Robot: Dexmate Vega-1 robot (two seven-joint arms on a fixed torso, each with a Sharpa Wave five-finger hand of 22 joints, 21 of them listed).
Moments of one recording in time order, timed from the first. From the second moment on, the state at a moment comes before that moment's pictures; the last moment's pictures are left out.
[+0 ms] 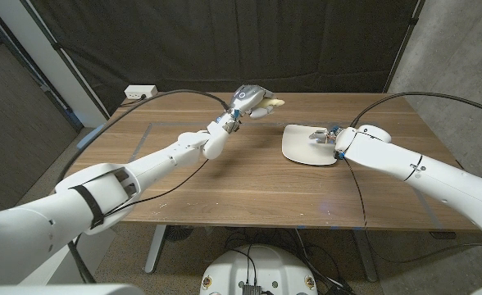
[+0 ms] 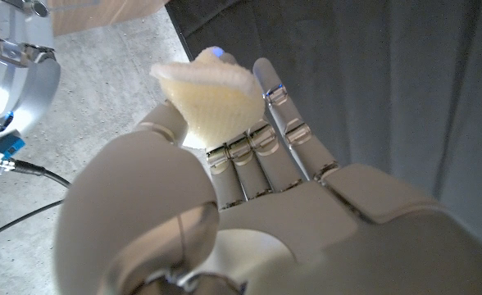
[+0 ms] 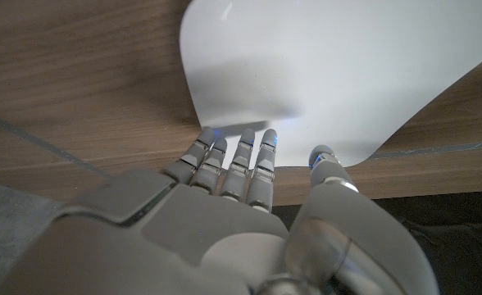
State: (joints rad) left arm 0.26 0.39 1.05 -0.95 0.80 -0.39 0.85; left_hand 0.95 0.04 0.60 -0.16 0.19 1.05 -0.07 0.38 0.18 1.08 -0.15 0.32 0.26 1.14 -0.22 0.38 0.31 0.72 -0.07 0.76 0.20; right arm -0.52 -0.87 -0.86 -2.00 0.14 -1.17 -0.12; right_hand 0.44 0.14 0.40 -0.11 0.19 0.49 -0.08 0.19 0.18 0.39 -0.03 0.21 0.18 0.17 -0.04 0.18 0.18 0.02 -0.01 0.51 0.19
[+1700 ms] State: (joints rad) left arm 0.04 0.03 1.55 -0.36 0.75 -0.30 0.91; left_hand 0.96 0.03 0.60 -0.16 0.18 1.09 -0.07 0.32 0.17 1.08 -0.16 0.27 0.21 1.14 -0.22 0.36 0.34 0.67 -0.06 0.81 0.20; right arm -0.57 -0.88 -0.82 -2.05 0.16 -1.17 -0.16; right_hand 0.44 0.14 0.39 -0.12 0.19 0.49 -0.08 0.19 0.18 0.40 -0.03 0.21 0.18 0.17 -0.04 0.18 0.17 0.02 -0.01 0.51 0.19
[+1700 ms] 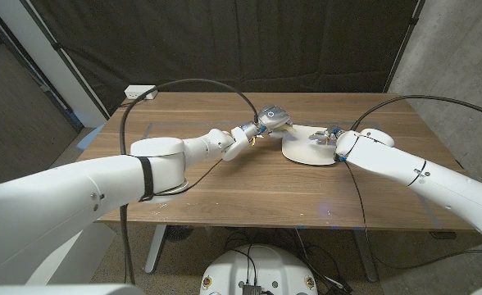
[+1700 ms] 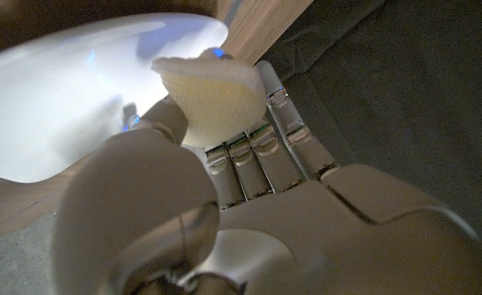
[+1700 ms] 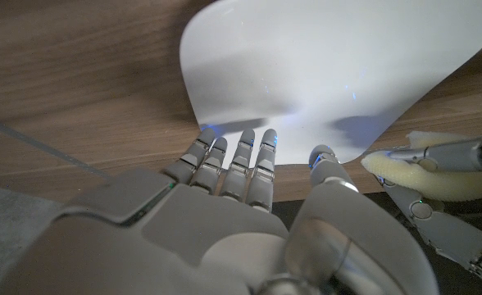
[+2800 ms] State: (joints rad) left arm 0.07 -0.07 1.62 -0.43 0.65 0.02 0.70; left_hand 0.97 0.03 0.60 -0.13 0.17 1.07 -0.11 0.21 0.18 1.03 -0.19 0.19 0.20 1.12 -0.21 0.31 0.35 0.60 -0.06 0.82 0.19; right arm -0.59 -0.88 -0.80 -2.04 0.17 -1.14 -0.16; right_hand 0.43 0.15 0.39 -0.12 0.19 0.49 -0.08 0.19 0.18 0.40 -0.03 0.21 0.18 0.17 -0.04 0.18 0.17 0.02 -0.01 0.50 0.19
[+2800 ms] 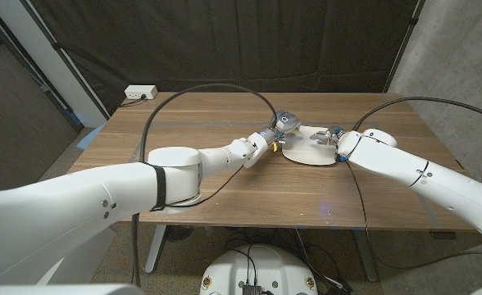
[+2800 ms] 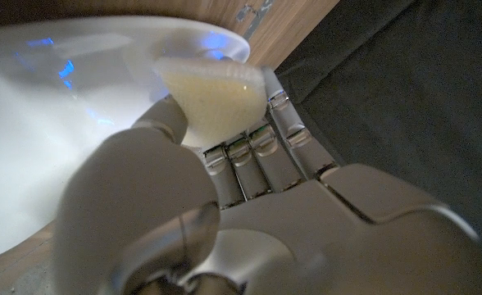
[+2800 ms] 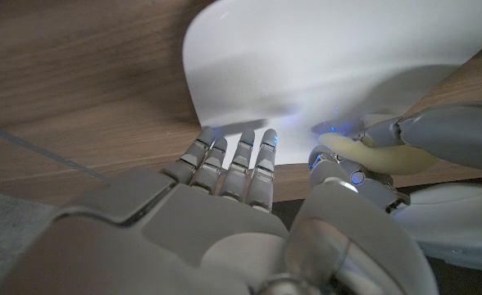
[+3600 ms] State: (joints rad) left arm 0.03 -0.13 1.65 -0.43 0.66 0.09 0.47; left_hand 0.79 -0.06 0.52 -0.03 0.18 0.78 -0.20 0.22 0.18 0.70 -0.19 0.19 0.19 0.91 -0.13 0.23 0.38 0.52 -0.05 0.79 0.18; right arm -0.60 -0.90 -0.78 -2.01 0.18 -1.09 -0.15; right_hand 0.42 0.15 0.38 -0.11 0.19 0.49 -0.08 0.19 0.18 0.40 -0.02 0.21 0.18 0.17 -0.04 0.18 0.17 0.02 -0.01 0.50 0.19
